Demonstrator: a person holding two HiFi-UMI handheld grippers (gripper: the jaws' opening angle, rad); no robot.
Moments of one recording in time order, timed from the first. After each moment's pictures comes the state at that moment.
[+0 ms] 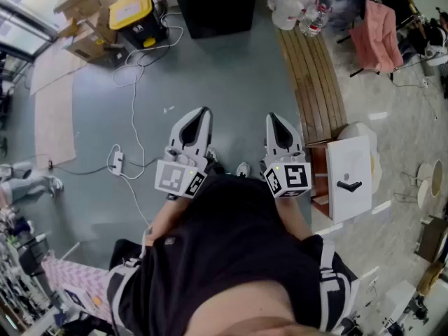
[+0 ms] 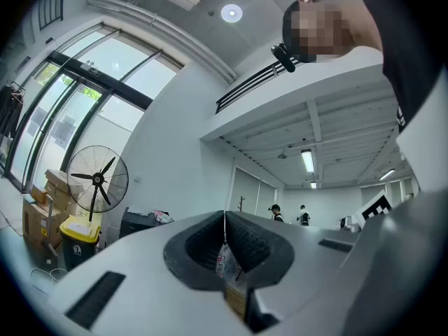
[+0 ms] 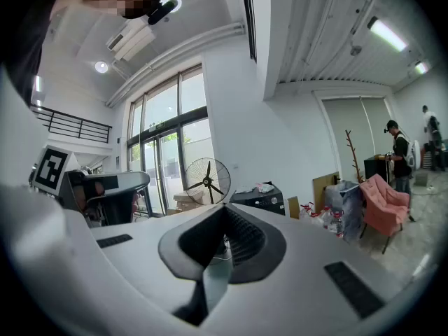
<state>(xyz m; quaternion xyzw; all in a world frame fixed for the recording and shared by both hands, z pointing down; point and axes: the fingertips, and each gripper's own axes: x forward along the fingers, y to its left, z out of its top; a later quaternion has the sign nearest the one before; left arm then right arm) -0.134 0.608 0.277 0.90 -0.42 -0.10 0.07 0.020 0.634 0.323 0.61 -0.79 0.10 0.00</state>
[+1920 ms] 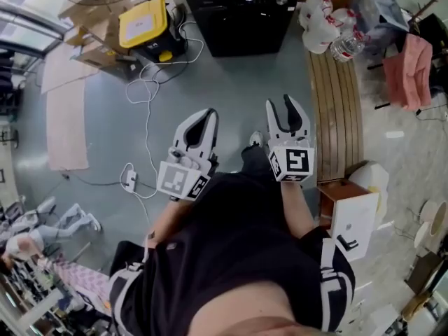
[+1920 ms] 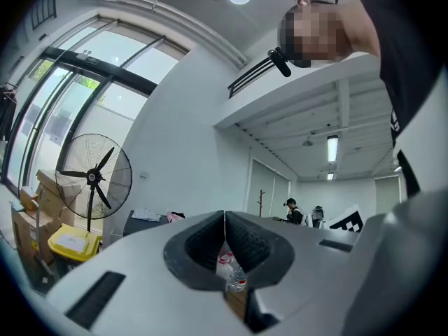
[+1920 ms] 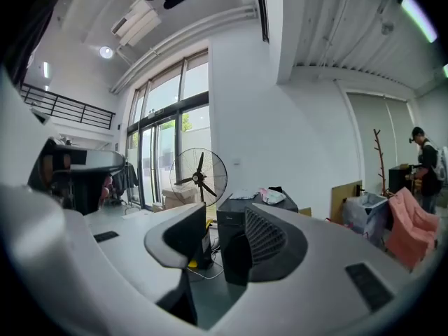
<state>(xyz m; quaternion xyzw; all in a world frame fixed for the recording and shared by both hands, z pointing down) -0.112 0.086 0.316 0.89 -0.44 -0.07 0.08 0.043 0.057 0.377 0.59 -0.80 0.07 0.04</state>
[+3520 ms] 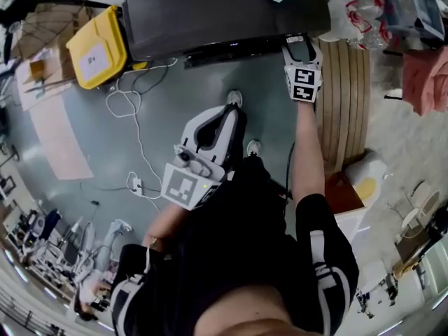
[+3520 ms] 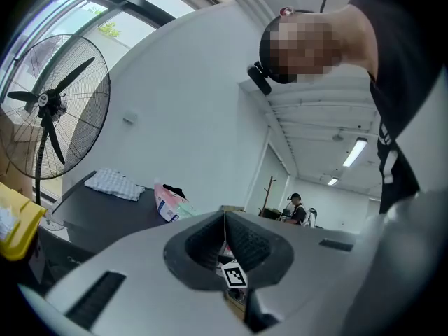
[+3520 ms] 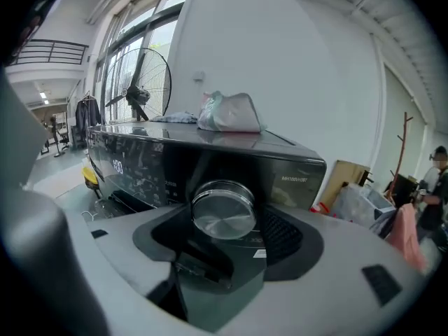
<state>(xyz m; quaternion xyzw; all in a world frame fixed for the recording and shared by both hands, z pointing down) 0.053 -0.657 0.548 0.90 -0.38 -0.03 0.21 0.257 -0.789 0.820 0.61 -0.73 0.13 0.26</state>
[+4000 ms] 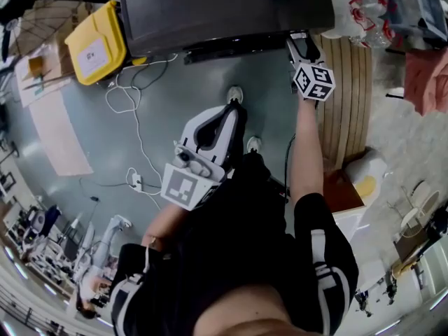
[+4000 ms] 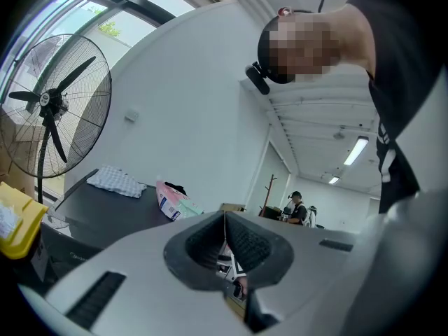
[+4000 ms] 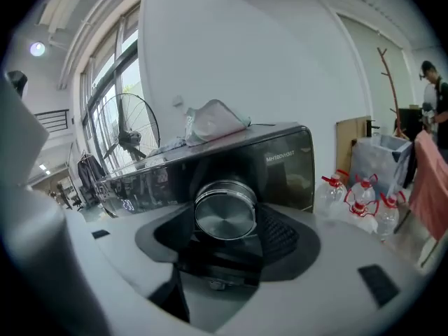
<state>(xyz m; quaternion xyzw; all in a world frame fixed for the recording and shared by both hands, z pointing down) 0.052 -0.654 0.560 0.90 -0.38 -0.02 0.21 0.262 -0.790 0.823 0.60 -0.75 0.25 0.10</state>
